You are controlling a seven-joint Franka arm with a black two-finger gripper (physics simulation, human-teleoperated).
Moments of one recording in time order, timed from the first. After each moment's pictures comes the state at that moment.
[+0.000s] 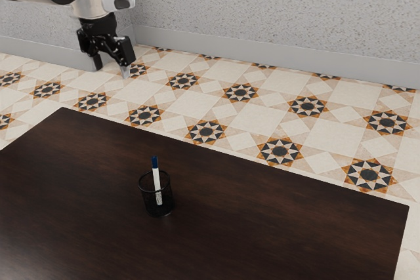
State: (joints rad) arm -0.06 0.04 0.12 -1.57 0.03 1.64 0.13
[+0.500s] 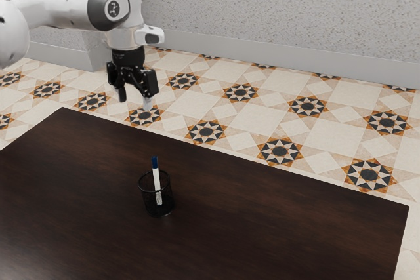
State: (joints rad) arm -0.07 0.23 0.12 -1.52 -0.04 1.58 0.16
